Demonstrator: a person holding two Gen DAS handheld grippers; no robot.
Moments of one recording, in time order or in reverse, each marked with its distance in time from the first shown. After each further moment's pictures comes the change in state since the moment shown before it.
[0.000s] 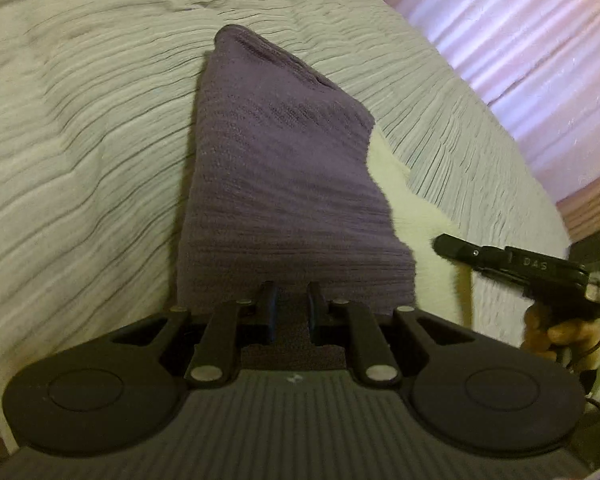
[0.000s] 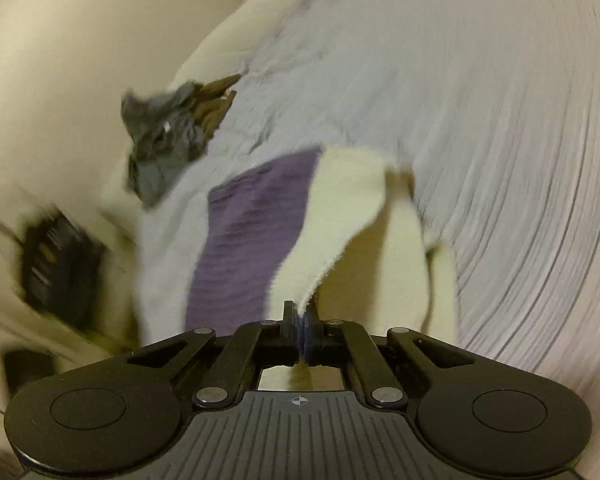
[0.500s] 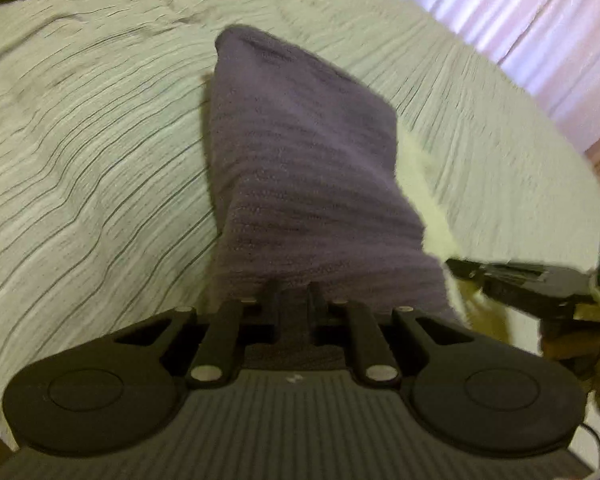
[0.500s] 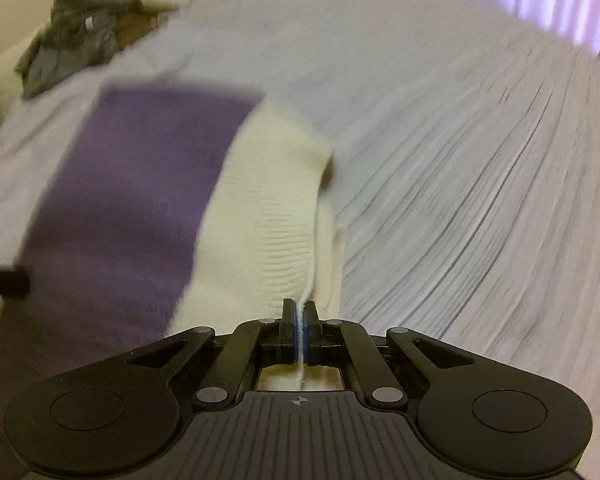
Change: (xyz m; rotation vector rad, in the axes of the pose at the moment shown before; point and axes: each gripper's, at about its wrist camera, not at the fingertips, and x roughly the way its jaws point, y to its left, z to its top) left arm 0.008 -0.023 0.008 0.188 -0.002 0.130; right arm 0.045 0.019 -0.035 -0.290 0.054 -0.486
